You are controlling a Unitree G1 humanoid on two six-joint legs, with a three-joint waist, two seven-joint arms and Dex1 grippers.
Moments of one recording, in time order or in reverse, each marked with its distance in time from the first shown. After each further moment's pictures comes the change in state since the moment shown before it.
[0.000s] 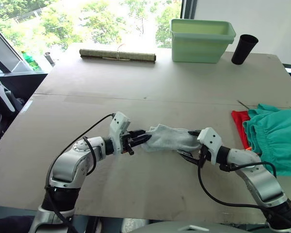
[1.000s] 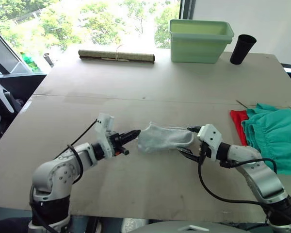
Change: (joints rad) left arm 0.125 -0.088 0.222 -0.130 -0.290 0.262 0.252; right arm -0.046 -0.004 -0.008 0.001 0.008 -0.001 0.026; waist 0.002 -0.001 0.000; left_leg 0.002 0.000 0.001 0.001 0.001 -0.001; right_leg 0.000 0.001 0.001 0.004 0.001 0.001
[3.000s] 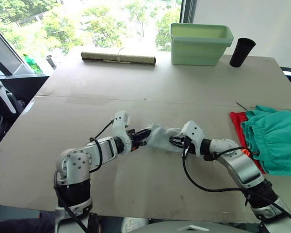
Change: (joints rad) left arm -0.214 -0.087 -0.056 0.008 -0.170 0.215 0.377; right arm -0.169 0.113 0.131 0.188 -0.030 0.112 -0.009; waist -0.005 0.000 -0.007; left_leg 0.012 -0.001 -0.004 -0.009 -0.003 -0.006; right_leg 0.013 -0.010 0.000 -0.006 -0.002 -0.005
